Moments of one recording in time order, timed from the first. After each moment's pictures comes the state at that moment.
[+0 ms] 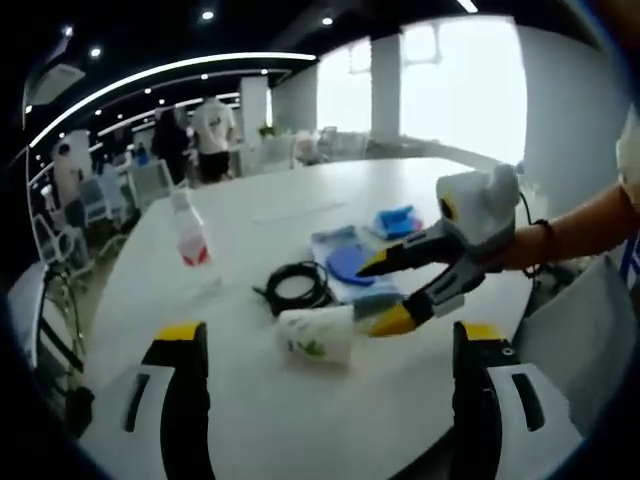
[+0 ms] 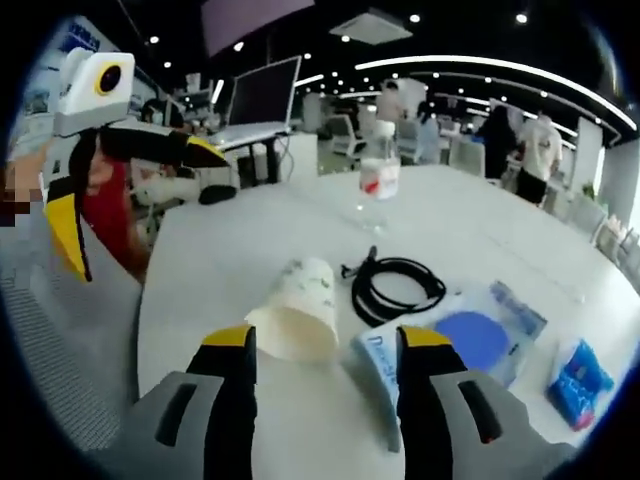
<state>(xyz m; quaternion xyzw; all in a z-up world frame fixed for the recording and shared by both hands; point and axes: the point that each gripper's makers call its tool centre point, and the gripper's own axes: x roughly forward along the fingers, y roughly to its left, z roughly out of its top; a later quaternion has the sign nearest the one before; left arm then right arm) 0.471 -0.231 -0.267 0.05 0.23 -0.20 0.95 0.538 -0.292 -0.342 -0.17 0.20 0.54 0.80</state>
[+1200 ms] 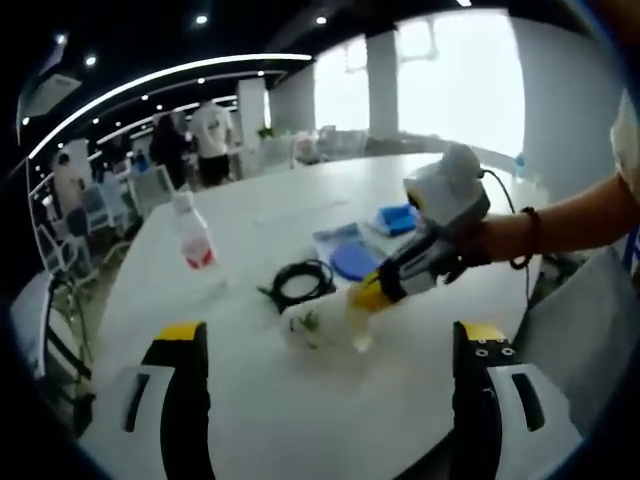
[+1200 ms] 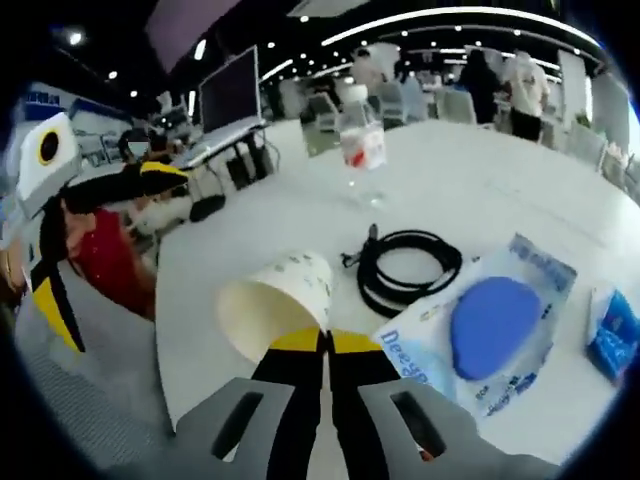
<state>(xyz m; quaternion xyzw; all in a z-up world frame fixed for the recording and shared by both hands) 0.468 -0.222 -0.265 0.07 0.23 -0.19 0.95 0.540 -0.284 -0.345 -0.06 0.32 0.52 0.79</state>
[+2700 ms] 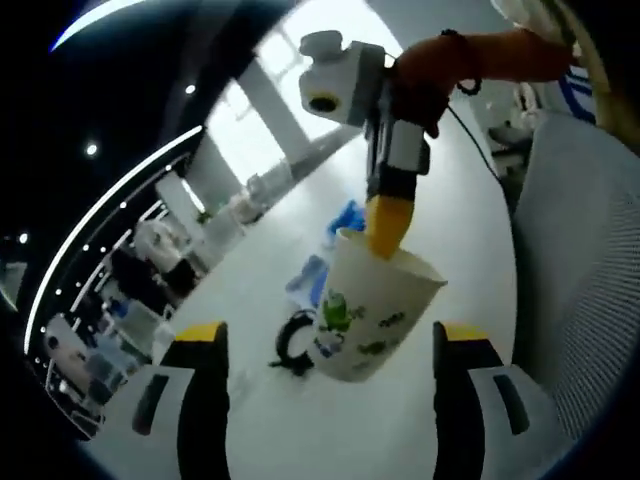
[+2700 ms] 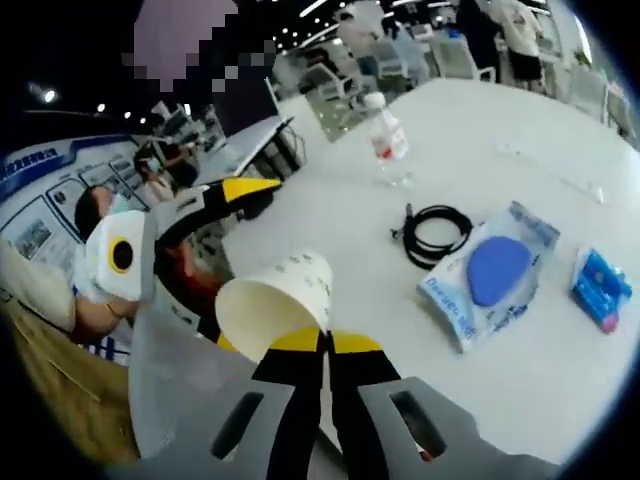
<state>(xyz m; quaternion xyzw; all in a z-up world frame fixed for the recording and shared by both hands) 0.466 -0.270 -0.246 0.34 0.10 -0.33 0.88 0.468 -0.319 -0.262 -0.06 0.42 0.53 0.73</state>
